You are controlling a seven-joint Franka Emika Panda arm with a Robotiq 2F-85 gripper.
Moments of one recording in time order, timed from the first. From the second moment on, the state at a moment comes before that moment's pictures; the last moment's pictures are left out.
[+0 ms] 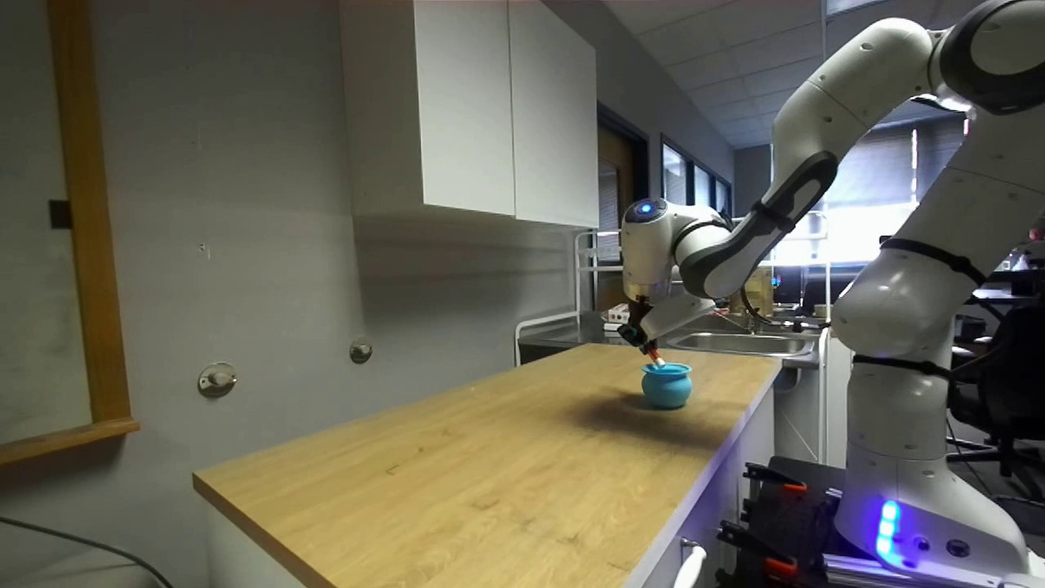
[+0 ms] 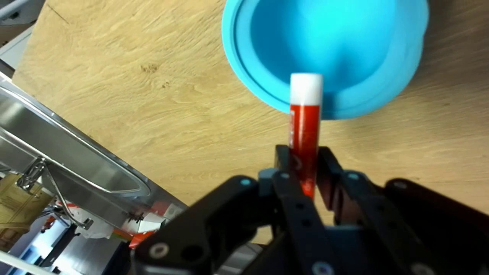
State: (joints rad) arm -0.27 -0.53 0.32 -2.78 -0.76 2.39 1.20
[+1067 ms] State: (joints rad) arm -0.14 -0.46 0.23 -2.78 -0.91 2.30 1.39
